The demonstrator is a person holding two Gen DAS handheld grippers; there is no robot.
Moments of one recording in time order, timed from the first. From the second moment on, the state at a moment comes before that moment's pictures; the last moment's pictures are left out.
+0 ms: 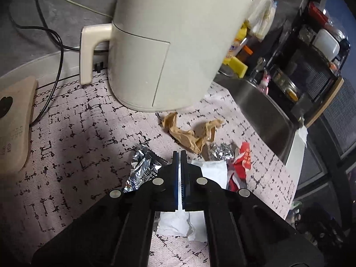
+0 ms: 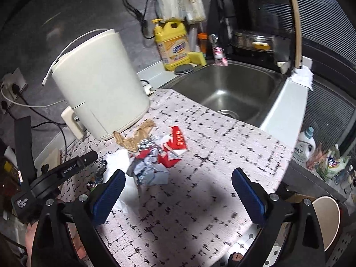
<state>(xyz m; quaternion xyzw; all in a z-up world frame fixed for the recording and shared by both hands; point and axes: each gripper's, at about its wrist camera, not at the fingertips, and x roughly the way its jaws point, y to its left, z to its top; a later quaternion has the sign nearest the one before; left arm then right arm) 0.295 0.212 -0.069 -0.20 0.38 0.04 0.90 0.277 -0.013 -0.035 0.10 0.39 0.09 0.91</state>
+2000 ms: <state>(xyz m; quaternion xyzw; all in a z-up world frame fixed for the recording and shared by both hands) 0.277 0.259 -0.079 -0.21 0.38 0.16 0.88 0.321 0.046 -0.071 0.05 0.45 0.20 0.87</state>
